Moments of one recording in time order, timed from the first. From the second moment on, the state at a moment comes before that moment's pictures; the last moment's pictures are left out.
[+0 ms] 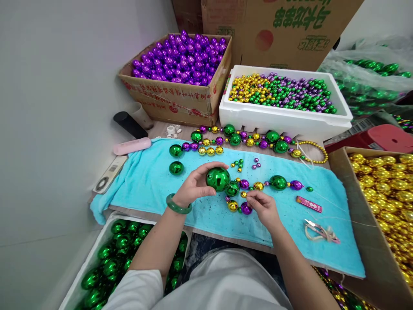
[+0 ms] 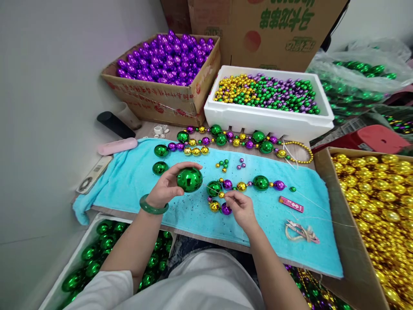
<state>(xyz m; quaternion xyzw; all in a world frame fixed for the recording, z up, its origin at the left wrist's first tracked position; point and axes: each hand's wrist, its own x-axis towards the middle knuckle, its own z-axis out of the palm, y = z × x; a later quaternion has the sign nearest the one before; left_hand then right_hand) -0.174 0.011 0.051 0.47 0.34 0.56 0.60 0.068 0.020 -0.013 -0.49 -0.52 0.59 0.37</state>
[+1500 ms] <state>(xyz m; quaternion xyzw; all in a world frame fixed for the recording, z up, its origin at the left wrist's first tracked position) -0.080 0.018 0.097 0.80 0.35 0.36 0.31 0.079 0.005 0.037 -0.36 -0.67 0.44 0.48</state>
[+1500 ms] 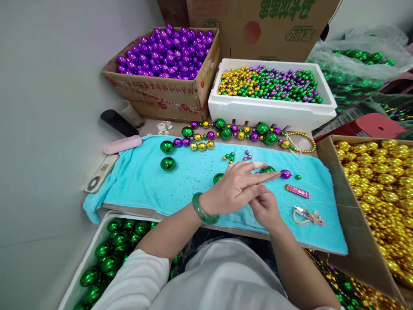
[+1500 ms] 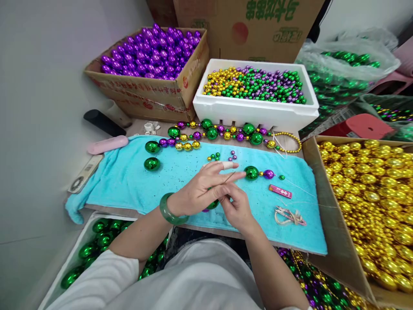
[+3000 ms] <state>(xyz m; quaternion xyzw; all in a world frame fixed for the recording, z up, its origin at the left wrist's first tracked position) -0.169 0.069 0.013 0.87 0.49 0.10 0.02 0.199 0.015 0.043 -0.50 -0.32 0.55 0.59</state>
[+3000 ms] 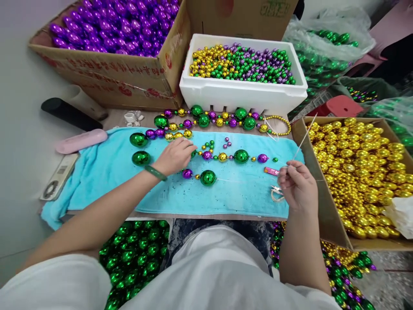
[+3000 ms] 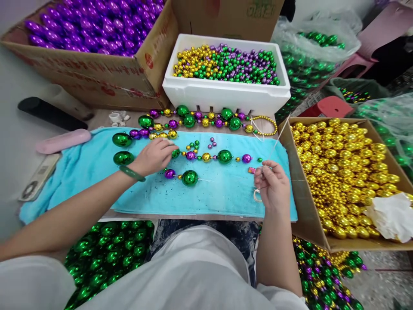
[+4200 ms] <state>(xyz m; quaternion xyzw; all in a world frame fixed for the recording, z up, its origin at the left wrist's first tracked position) -0.089 0.085 0.039 0.25 0.43 0.56 0.66 0.139 0.006 0.013 -0.56 -0.46 0.52 0.46</state>
